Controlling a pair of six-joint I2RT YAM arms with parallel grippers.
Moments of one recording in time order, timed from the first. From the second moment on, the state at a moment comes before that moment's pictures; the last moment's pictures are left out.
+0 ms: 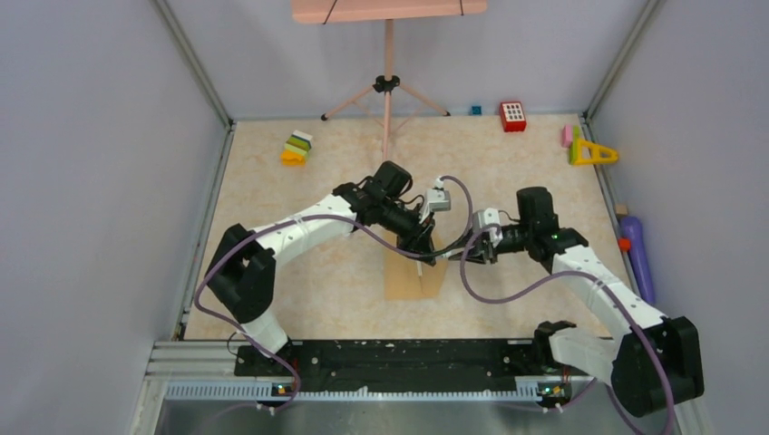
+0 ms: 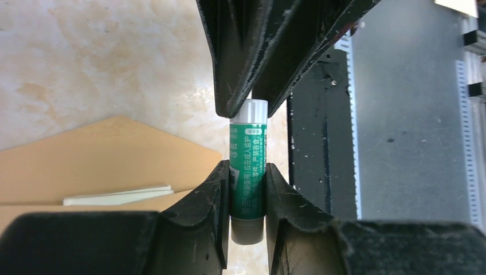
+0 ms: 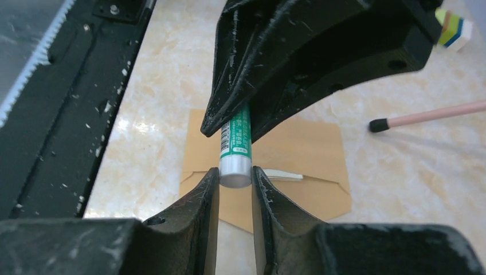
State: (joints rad) left arm -0.75 1.69 1.29 -0.50 0.93 0.25; right arm 0.29 1.06 0.66 -0.35 -1.21 -0.95
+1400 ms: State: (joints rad) left arm -0.73 1.60 1.29 -0.52 0.79 0.31; right arm 0.16 1.27 0.98 -0.73 -1.09 -0.82
